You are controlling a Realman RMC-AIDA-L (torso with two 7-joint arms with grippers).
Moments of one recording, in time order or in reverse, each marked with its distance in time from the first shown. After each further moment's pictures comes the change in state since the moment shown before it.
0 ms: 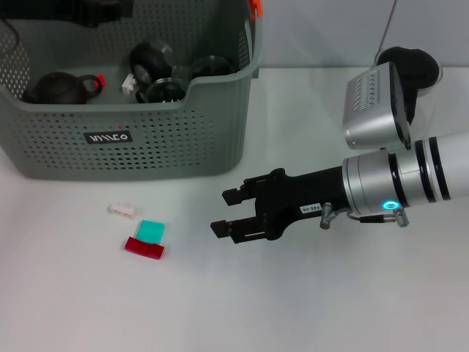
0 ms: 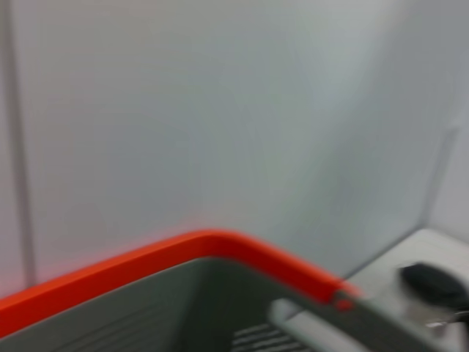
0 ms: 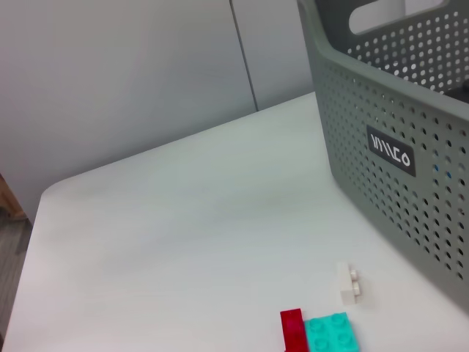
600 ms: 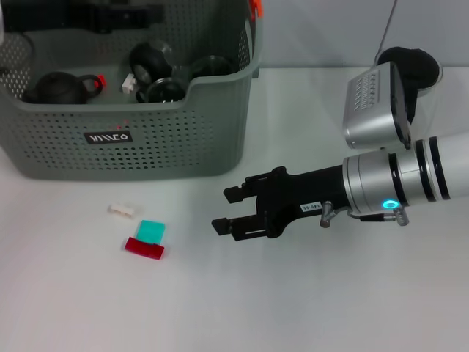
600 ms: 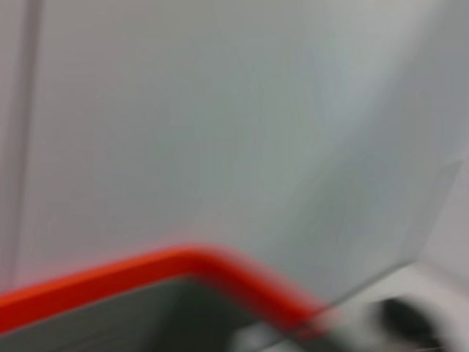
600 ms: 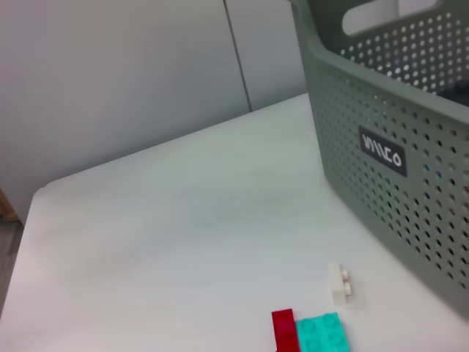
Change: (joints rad) left arm 0.078 -0.033 0.026 0.017 -0.197 0.063 0.059; right arm -0.001 0.000 0.000 0.003 0.002 0.014 -0.006
